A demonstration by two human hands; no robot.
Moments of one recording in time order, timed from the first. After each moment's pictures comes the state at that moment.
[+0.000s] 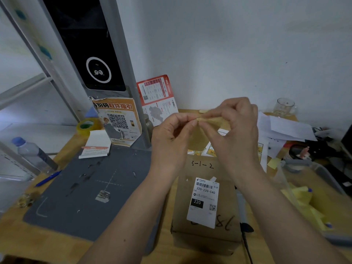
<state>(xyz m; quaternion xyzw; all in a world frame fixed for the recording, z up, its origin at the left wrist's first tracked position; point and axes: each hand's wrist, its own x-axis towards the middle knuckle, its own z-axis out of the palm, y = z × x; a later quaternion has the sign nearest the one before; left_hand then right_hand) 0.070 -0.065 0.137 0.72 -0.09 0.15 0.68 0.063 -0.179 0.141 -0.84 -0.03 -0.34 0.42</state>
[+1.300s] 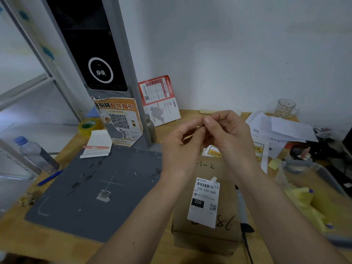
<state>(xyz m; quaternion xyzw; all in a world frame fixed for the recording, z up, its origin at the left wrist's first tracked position) 0.058 -0.081 0.132 0.66 -0.07 0.10 0.75 0.063 -0.179 0.138 -0.65 -0.01 -0.14 0.75</state>
